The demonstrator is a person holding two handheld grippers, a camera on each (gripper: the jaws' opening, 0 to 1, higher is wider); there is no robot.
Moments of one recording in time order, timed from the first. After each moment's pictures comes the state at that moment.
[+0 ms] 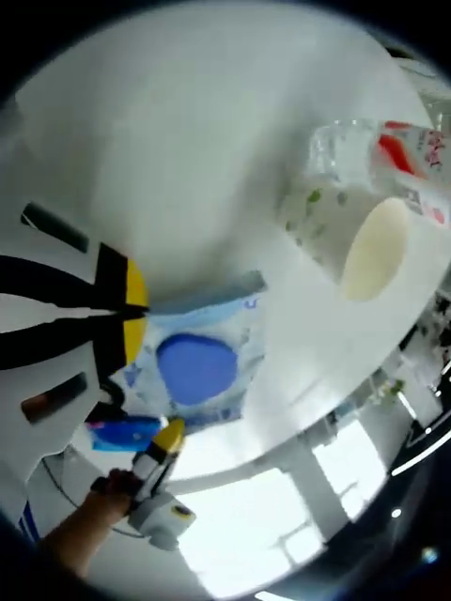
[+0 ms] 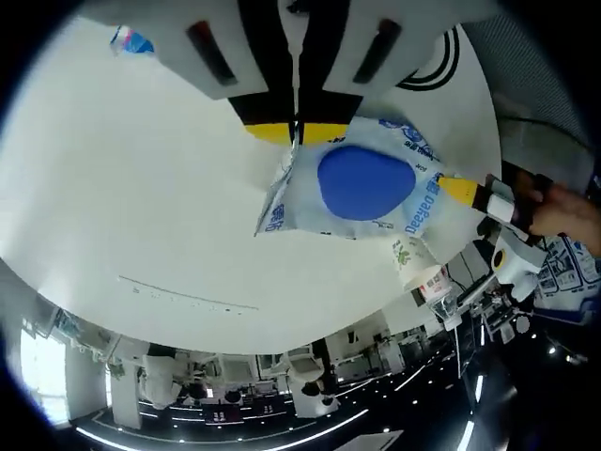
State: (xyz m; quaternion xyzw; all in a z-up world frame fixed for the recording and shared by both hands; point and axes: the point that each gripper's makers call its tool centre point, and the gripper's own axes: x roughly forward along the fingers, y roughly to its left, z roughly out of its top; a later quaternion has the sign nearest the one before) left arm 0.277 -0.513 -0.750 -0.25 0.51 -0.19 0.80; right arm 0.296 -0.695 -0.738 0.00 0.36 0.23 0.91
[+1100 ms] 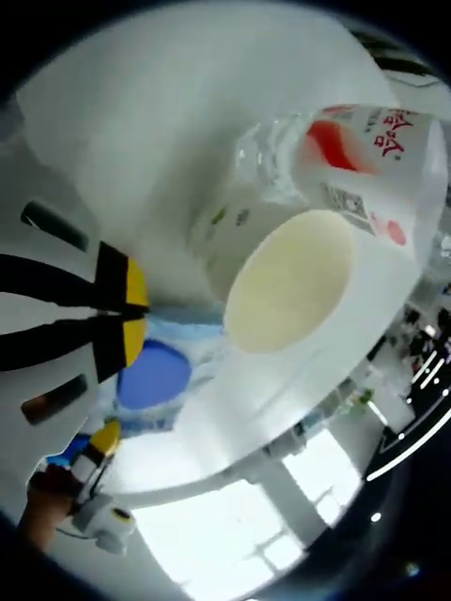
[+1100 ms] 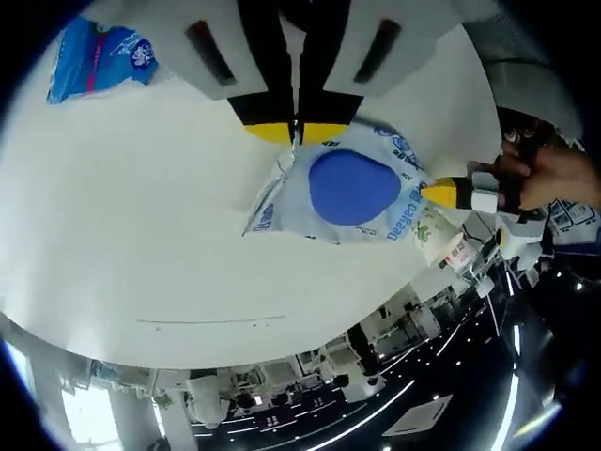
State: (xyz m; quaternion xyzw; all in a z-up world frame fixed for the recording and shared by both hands) left arm 0.339 -0.488 -0.758 -0.27 0.45 -0.14 0.84; right arm 0.303 -0.672 -0.759 0.10 0.37 0.16 0.91
